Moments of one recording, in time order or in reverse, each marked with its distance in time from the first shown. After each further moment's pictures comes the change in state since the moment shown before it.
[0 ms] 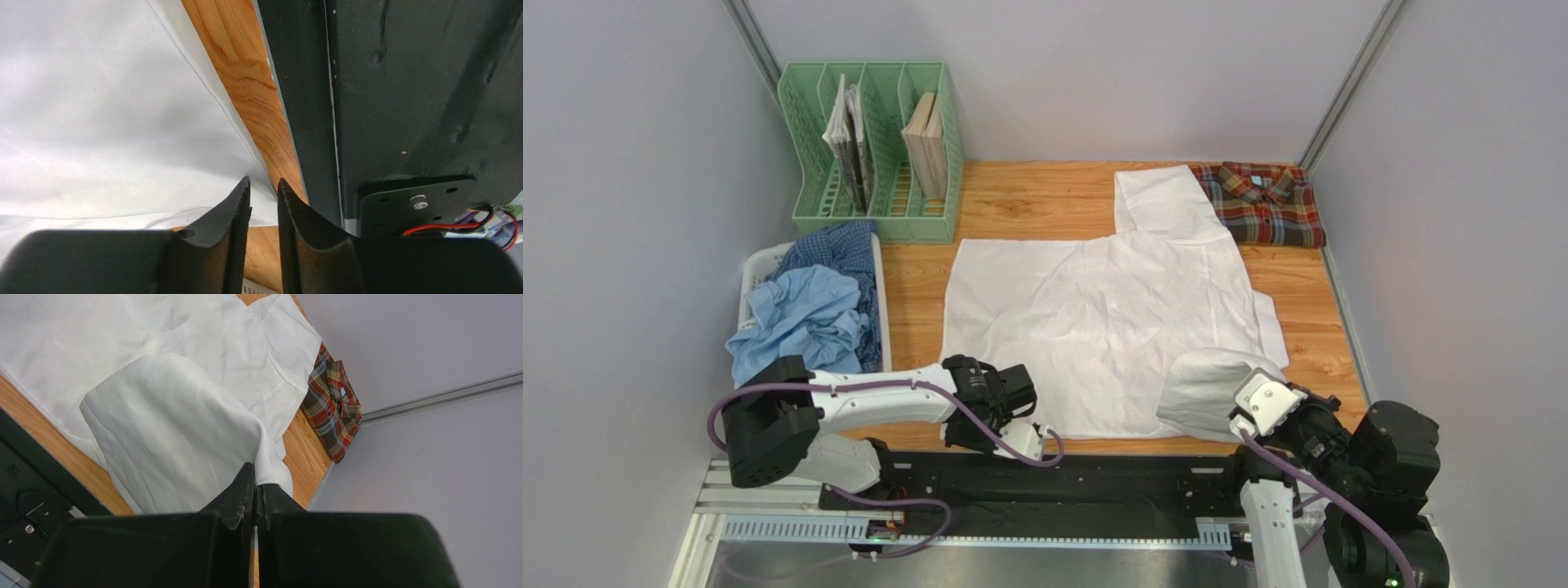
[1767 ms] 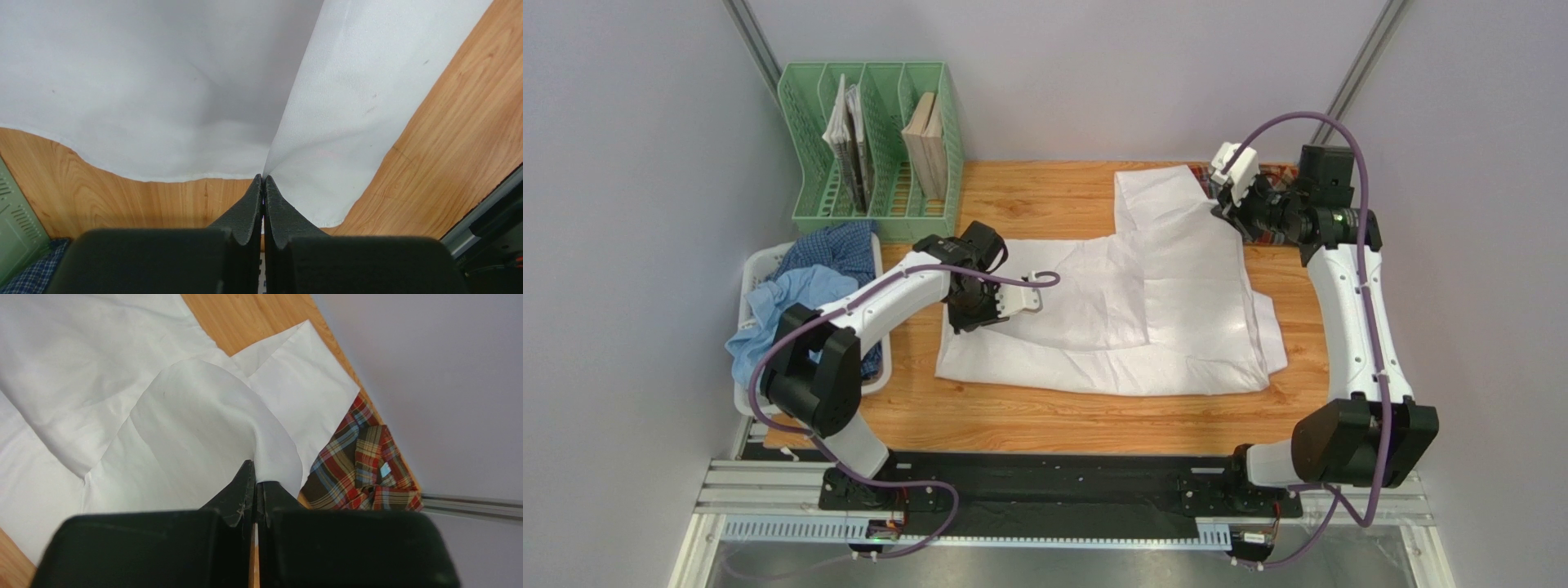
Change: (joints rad) left arm 0.615 0.266 0.513 -0.041 0.092 0.189; right arm 0.060 1.063 0.275 0.567 -0.133 0.072
